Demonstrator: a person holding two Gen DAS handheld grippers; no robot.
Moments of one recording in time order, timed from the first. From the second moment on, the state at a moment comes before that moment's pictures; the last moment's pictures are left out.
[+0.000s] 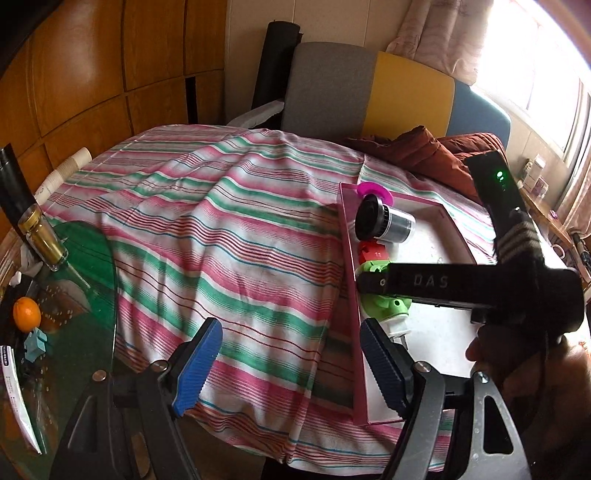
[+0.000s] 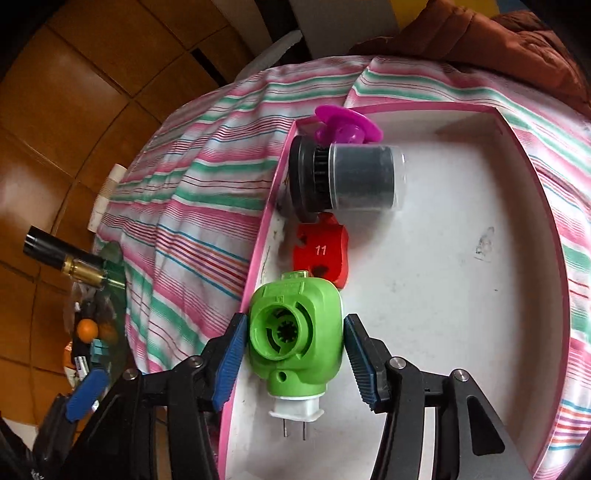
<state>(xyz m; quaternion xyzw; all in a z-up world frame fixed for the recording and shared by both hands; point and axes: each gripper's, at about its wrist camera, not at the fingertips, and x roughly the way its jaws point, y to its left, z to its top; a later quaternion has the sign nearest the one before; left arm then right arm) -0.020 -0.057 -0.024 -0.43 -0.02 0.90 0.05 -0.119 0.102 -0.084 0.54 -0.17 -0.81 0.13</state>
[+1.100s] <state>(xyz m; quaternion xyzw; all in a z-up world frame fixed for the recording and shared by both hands) -0.005 -0.023 -0.009 -0.41 0.02 0.91 0.07 -0.055 0.154 -0.046 0.45 -0.09 -0.89 0.07</state>
